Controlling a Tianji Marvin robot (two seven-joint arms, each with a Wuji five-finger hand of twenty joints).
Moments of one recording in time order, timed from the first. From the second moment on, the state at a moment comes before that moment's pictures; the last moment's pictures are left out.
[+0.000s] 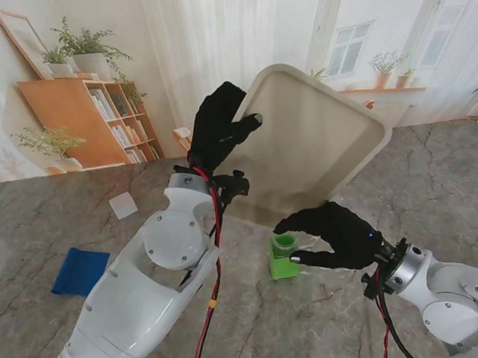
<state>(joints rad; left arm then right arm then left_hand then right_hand) 1.20 -1.34 -0.90 -1.68 -0.16 -0.13 0.39 -1.83 -1.06 1.51 -1.85 -0.78 -0.67 0.01 1.03 -0.73 0.93 0.02 0.59 0.25 1.48 1.56 1.01 0.22 0.48 1.01 1.02 0.29 0.56 1.04 0.75 0.34 1.11 0.57 0.52 -0.06 0.26 -0.06 0.47 0.03 0.25 0.67 0.69 0.14 0.16 0.46 0.59 0.16 0.21 0.40 0.23 0.40 0.90 0.44</state>
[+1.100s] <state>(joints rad) 1.13 -1.36 -0.94 -1.65 -0.22 0.07 0.44 -1.82 -1.07 1.50 -1.86 -0.80 -0.67 -0.03 1.03 -0.72 0.94 0.02 0.59 0.25 1.48 1.56 1.01 0.22 0.48 1.01 1.03 0.28 0.56 1.04 0.79 0.33 1.10 0.57 0.52 -0.06 0.26 -0.06 0.47 0.03 0.25 0.67 0.69 0.14 0.16 0.46 0.59 0.16 0.21 0.40 0.20 0.35 0.83 0.44</state>
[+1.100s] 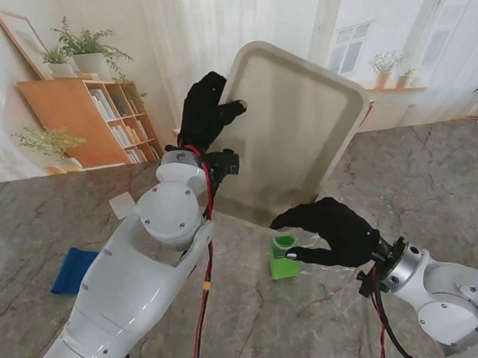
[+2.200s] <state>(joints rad) 0.97 -1.46 -1.11 -1.39 -0.39 0.30 0.68 -1.82 -1.09 1.48 -1.85 -0.81 -0.50 -0.15 1.03 -0.72 0.94 0.02 0.59 0.25 1.48 1.56 1.01 0.22 0.48 1.01 1.03 0.27 0.56 1.04 0.80 0.32 1.10 0.57 0.52 -0.06 0.26 -0.06 0.47 0.03 0.25 0.67 0.69 0.14 0.16 0.46 0.59 0.16 0.21 0.40 0.19 0.35 0.81 0.44</state>
